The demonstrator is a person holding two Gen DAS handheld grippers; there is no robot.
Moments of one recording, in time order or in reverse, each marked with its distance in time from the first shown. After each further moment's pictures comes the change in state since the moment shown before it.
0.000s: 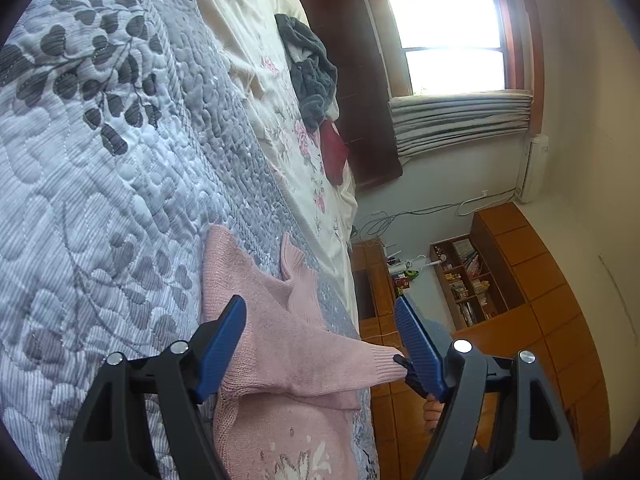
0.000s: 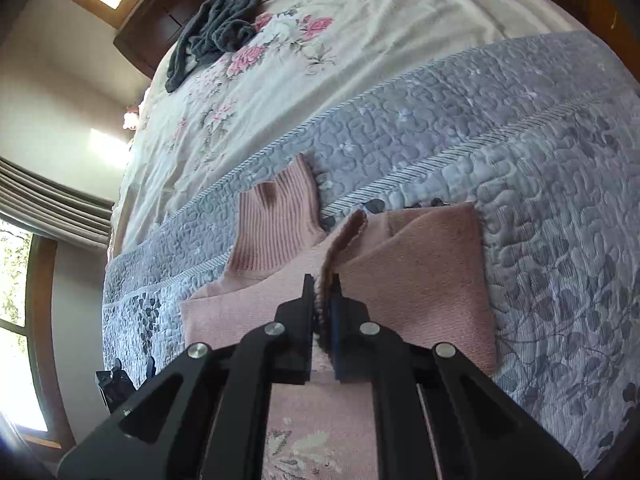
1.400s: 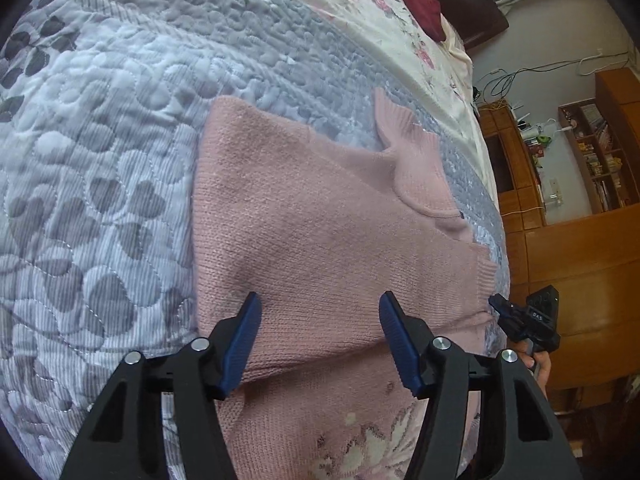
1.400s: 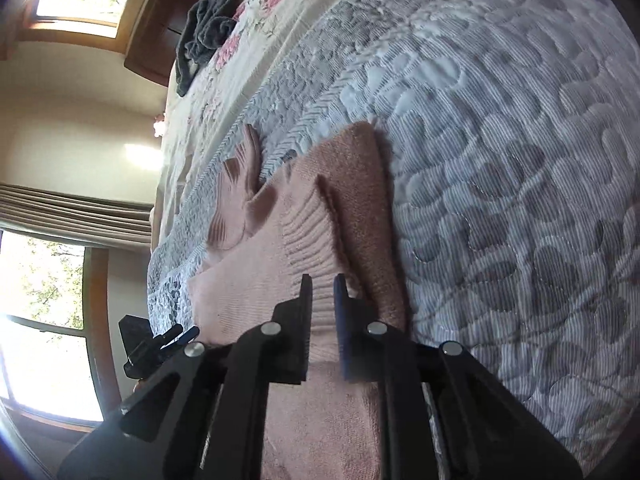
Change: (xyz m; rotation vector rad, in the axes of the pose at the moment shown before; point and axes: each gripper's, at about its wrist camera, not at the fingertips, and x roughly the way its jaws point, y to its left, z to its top) left arm 0.136 -0.041 -0.031 0.217 0.471 0.497; right arm 0.028 -0.135 -0.025 0.096 0.088 0.284
